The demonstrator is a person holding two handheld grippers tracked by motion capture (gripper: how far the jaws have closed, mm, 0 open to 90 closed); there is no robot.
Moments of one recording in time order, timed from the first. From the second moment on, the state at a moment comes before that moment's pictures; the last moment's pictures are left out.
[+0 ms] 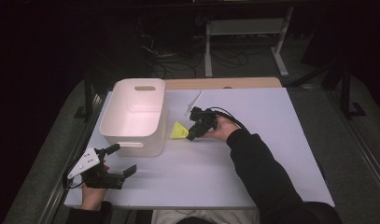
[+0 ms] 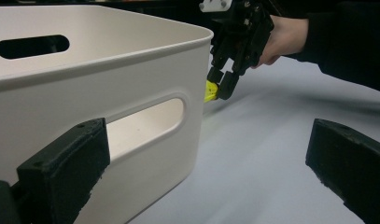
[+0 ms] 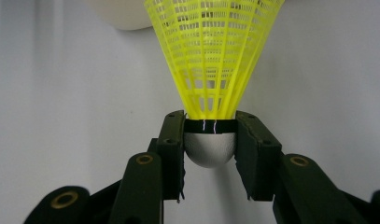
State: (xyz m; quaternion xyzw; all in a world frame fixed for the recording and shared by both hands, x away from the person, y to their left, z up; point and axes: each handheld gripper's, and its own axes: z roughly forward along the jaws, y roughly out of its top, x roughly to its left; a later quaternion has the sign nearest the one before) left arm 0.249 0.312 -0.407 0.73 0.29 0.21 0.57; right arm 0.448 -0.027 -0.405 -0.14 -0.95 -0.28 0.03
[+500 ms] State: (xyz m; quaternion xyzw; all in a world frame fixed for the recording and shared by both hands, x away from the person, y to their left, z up) left arm 0.249 0.311 -0.408 0.73 0.29 0.21 0.57; right arm 0.440 -0.038 -0.383 -0.14 -0.95 -0.29 0.01
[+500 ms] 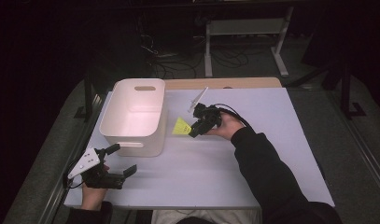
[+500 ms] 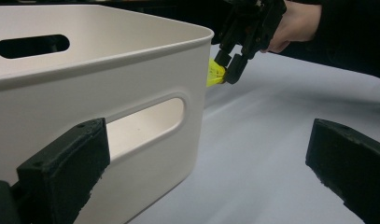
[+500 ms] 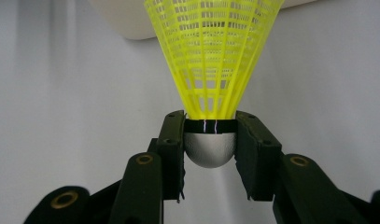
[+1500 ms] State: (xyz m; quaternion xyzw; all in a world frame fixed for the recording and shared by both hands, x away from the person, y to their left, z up) left arm 0.249 0.311 -0.407 0.73 0.30 0.21 0.57; right arm 0.432 -0.053 -0.336 -0.14 -0.94 -0.32 -0.01
